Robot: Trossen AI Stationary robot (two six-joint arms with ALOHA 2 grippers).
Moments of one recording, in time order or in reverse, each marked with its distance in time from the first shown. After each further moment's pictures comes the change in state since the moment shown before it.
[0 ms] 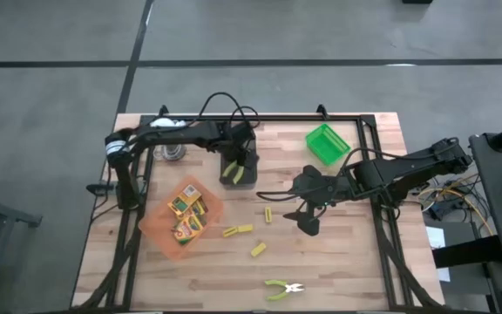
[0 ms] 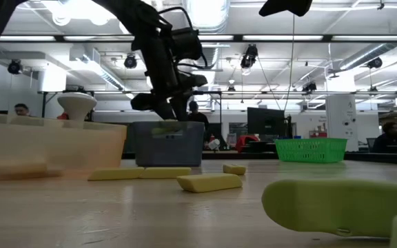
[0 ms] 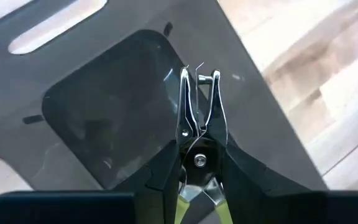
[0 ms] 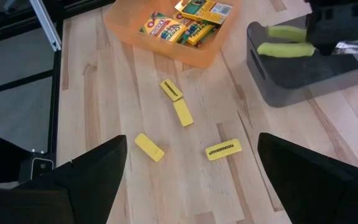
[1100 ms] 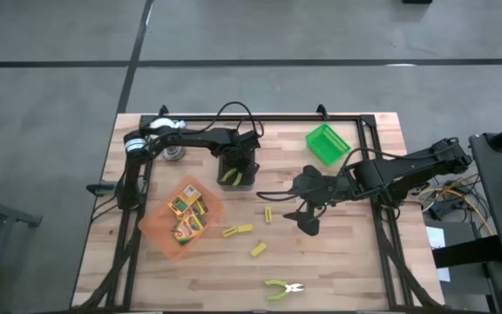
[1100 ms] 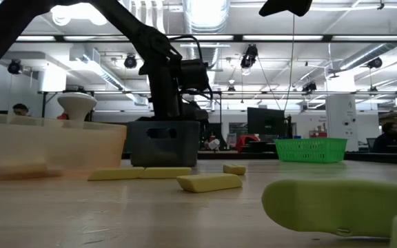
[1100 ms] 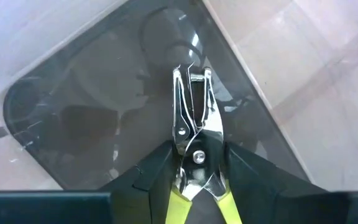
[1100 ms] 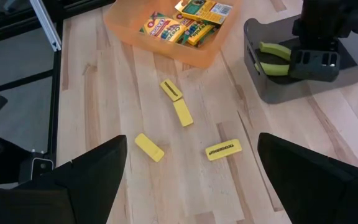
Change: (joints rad) left arm 0.008 0.170 0.000 0.019 0.003 0.066; right arm 0.000 0.000 0.000 0.000 0.000 0.000
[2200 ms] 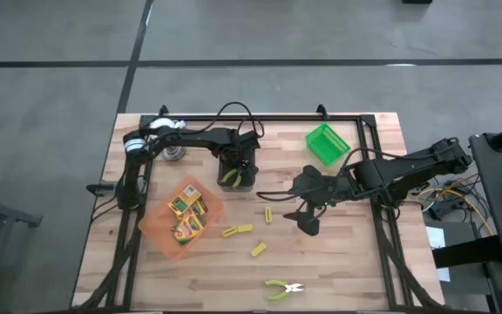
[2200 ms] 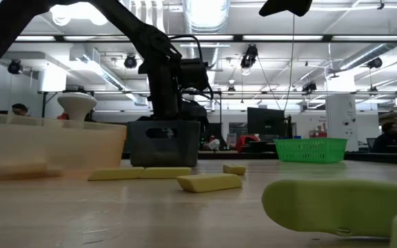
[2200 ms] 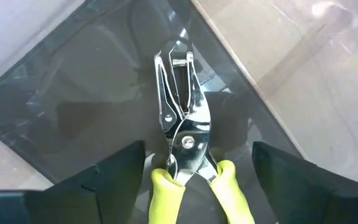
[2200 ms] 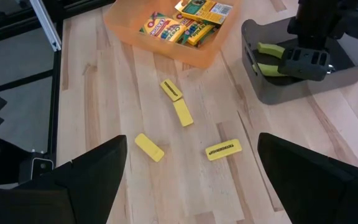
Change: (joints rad) left arm 0.000 -0.006 0.003 -0.027 0.059 0.074; right arm 0.000 0.000 0.000 0.000 0.000 0.000
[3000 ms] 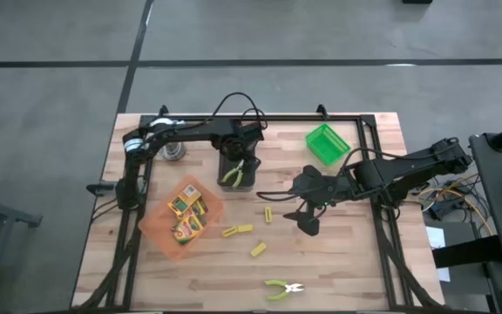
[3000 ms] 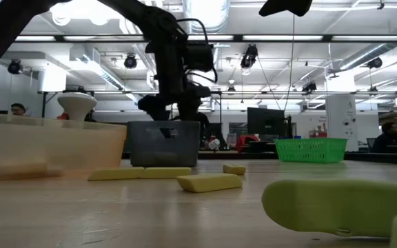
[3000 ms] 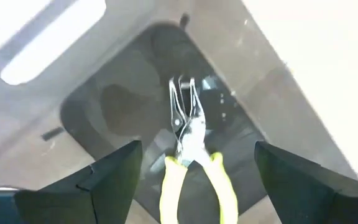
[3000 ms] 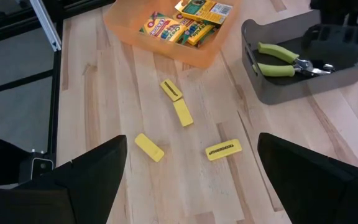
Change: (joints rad) left arm 0.000 -0.005 0.198 -0.224 -0.068 -0.004; right arm 0.000 0.000 0.000 0.000 0.000 0.000
